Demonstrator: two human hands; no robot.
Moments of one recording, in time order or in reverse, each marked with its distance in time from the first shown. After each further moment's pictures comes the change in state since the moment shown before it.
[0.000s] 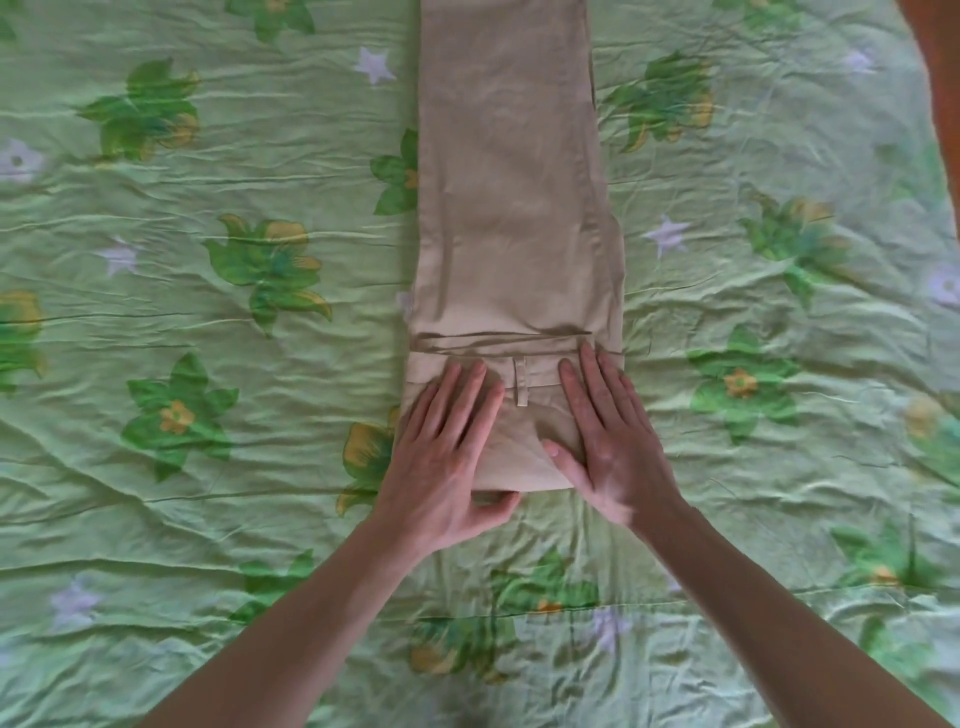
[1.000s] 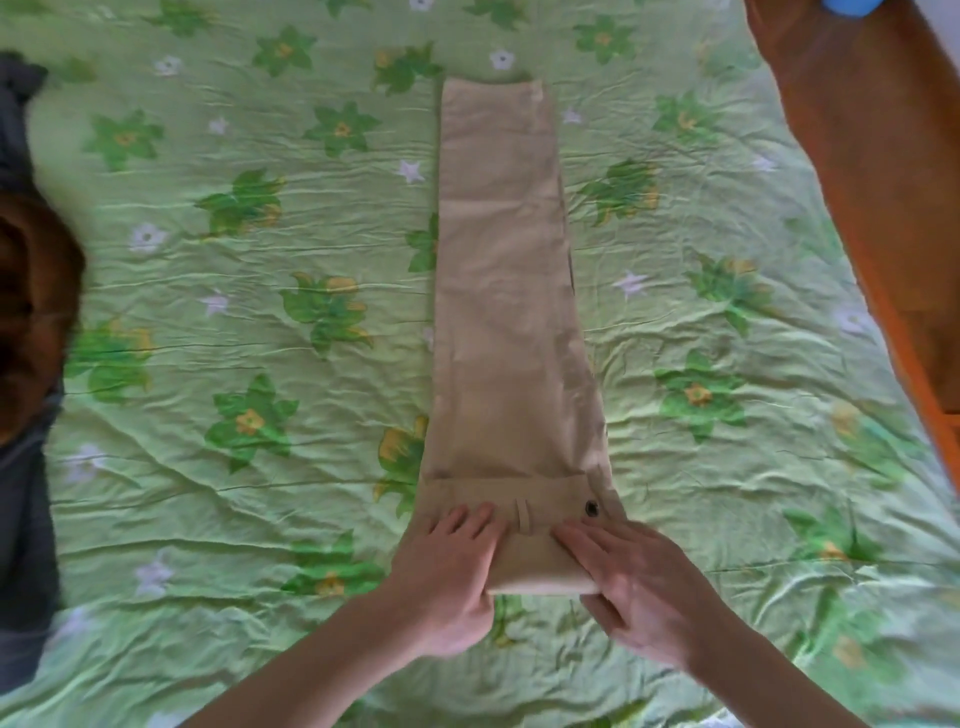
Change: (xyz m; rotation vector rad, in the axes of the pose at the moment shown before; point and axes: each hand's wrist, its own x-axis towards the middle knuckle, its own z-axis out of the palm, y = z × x) left_hand -0.093 0.069 -0.098 -0.157 -0.588 -0.115; right_hand -0.120 -0.070 -0.092 0.000 -0.107 -0.292
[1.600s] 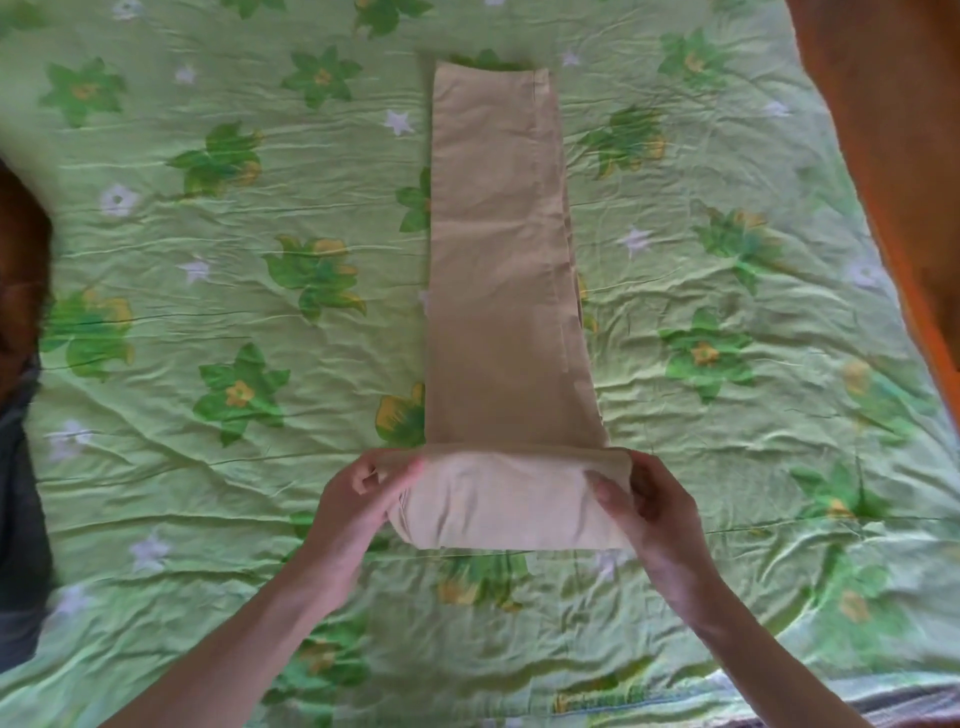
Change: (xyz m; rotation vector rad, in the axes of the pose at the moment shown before) left_hand -0.011 -0.075 0.013 -1.390 0.466 -0.292; right_hand 0.008 -0.011 0.021 1.222 0.463 0.867
